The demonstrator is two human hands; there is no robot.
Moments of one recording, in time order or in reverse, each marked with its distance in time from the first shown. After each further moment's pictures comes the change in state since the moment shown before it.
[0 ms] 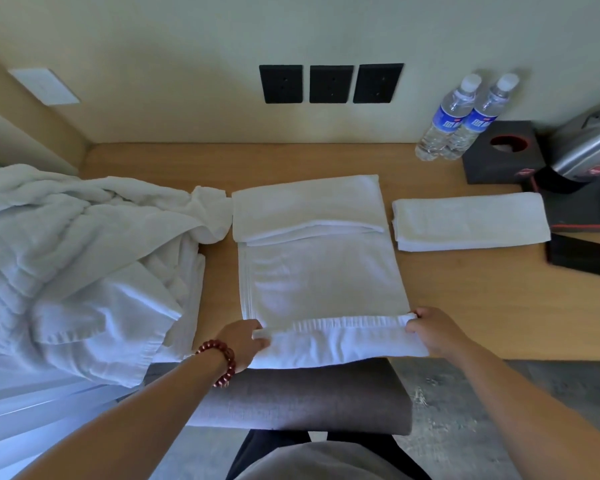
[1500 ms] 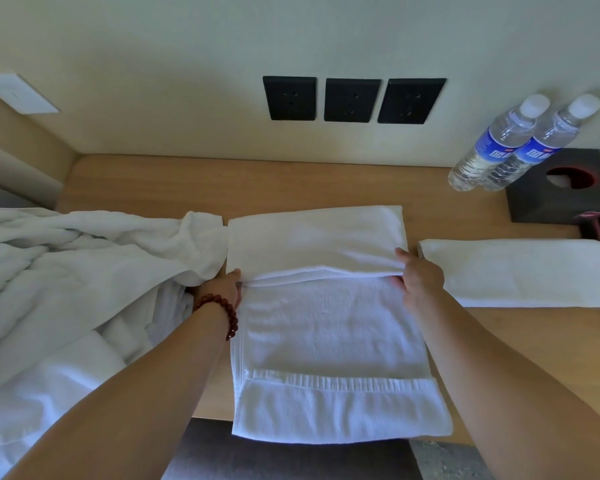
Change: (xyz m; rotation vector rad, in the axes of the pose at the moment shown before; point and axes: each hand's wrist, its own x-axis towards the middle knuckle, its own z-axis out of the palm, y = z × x) left_hand 0.161 0.017 -0.107 -1.550 0.437 -0.551; right_hand 0.145 -0.162 -0.030 1.156 0.213 0.174
